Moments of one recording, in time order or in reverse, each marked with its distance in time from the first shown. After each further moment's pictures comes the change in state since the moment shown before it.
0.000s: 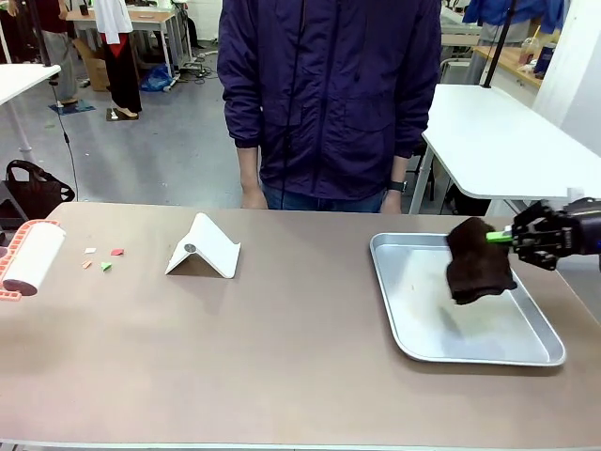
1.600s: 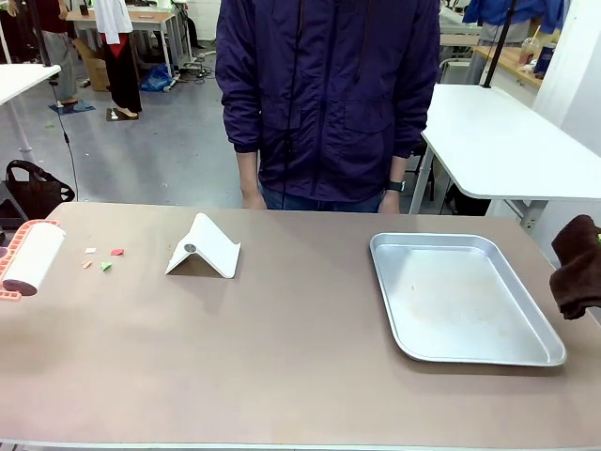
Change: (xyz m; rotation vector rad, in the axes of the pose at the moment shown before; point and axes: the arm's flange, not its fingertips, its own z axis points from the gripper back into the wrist) left arm 0.000 0.000 0.000 0.000 0.000 0.000; right arm -0.050 -0.056 0.132 0.300 -0.094 -0.063
